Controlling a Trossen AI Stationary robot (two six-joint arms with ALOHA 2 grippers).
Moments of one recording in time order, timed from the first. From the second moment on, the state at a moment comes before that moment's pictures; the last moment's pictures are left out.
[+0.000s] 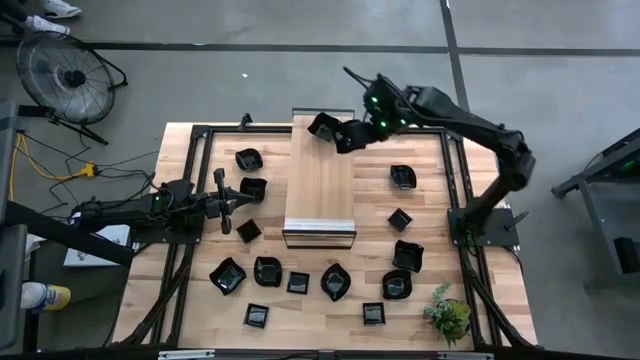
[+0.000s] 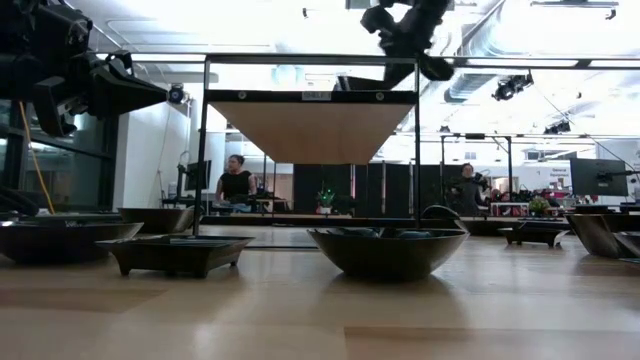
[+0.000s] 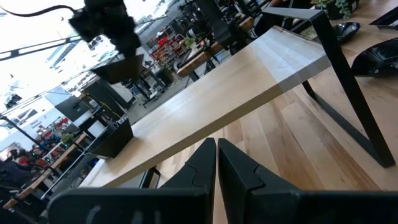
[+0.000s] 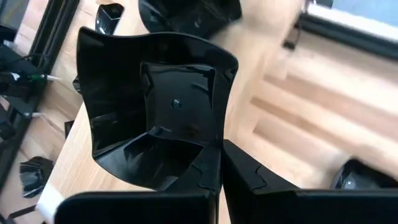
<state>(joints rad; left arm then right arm) 0.08 0.01 0.04 -0.05 -0.06 0.66 -0.52 1.65 1.74 -1.09 -0.09 0.64</state>
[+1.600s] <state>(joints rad) 0.08 0.01 0.04 -0.05 -0.06 0.66 -0.65 2.06 2.19 -1.14 -0.23 -0.11</state>
